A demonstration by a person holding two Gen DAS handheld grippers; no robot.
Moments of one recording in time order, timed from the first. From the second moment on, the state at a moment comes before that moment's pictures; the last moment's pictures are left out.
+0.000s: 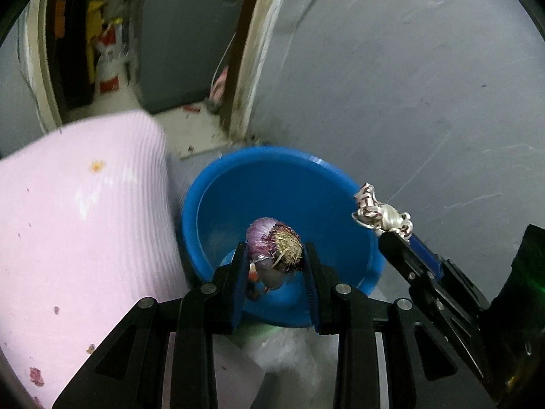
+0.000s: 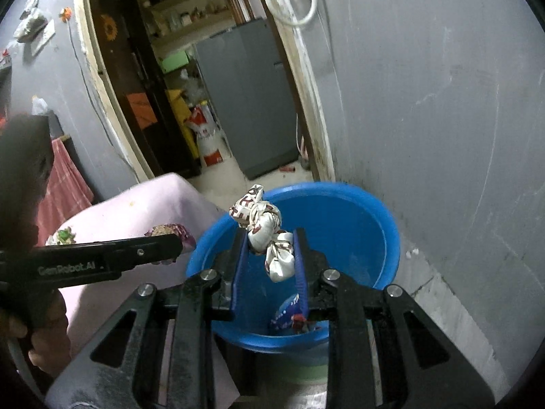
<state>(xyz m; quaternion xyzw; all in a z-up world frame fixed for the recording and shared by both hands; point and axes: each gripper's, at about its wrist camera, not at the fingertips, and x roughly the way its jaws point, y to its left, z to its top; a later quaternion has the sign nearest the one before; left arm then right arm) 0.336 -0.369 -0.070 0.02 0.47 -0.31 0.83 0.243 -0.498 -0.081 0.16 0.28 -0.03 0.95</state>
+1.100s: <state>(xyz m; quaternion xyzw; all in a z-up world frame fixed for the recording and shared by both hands) 0.329 -0.332 -0.025 -0.03 0.42 -0.31 0.85 0.220 -0.499 -0.025 0.15 0.23 -0.08 0.96</state>
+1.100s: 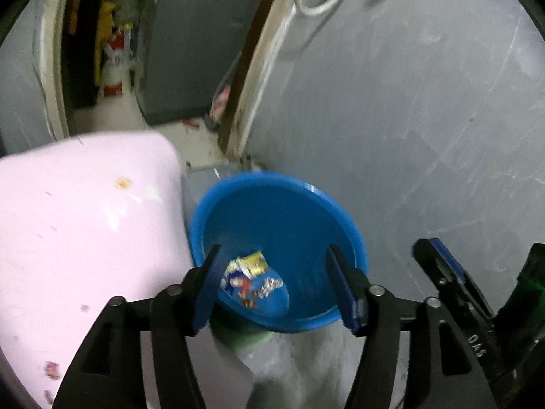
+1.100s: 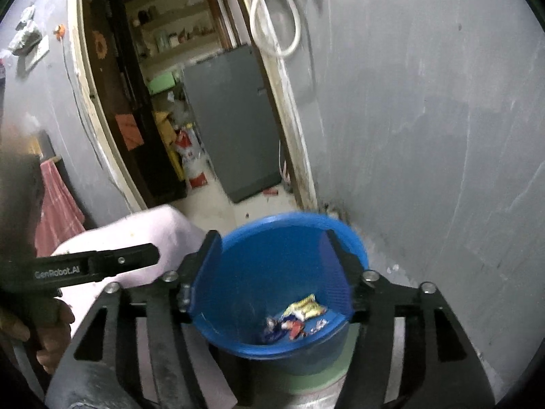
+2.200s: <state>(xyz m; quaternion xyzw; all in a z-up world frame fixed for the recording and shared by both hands) 0.224 -0.056 0.115 -0.04 0.12 -0.09 0.99 0.199 -0.278 0.103 0.02 0.02 0.09 1.00</state>
